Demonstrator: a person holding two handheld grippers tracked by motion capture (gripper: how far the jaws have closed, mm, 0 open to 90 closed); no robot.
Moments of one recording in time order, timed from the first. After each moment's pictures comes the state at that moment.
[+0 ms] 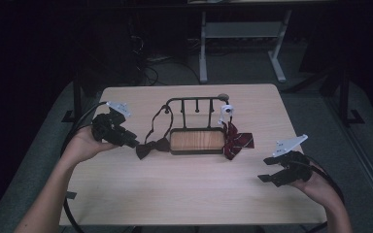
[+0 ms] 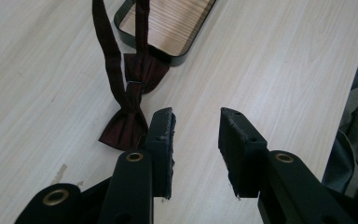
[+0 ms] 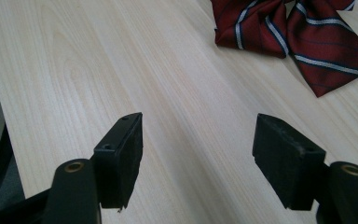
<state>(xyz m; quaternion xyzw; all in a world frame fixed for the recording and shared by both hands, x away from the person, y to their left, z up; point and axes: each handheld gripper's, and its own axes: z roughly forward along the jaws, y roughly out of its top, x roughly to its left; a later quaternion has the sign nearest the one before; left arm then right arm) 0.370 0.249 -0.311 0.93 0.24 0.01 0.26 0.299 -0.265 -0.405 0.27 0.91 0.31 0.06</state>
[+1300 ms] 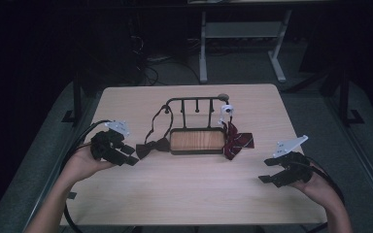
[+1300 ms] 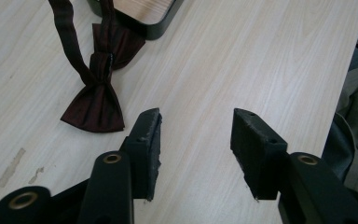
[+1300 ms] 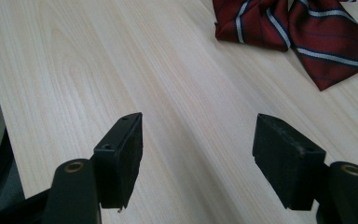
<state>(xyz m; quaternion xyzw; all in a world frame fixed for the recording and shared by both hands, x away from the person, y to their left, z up) 0.339 0.254 -0.343 0.94 0.24 0.01 0.26 0.298 -0.267 -0.410 0.27 0.91 0.31 0.05</state>
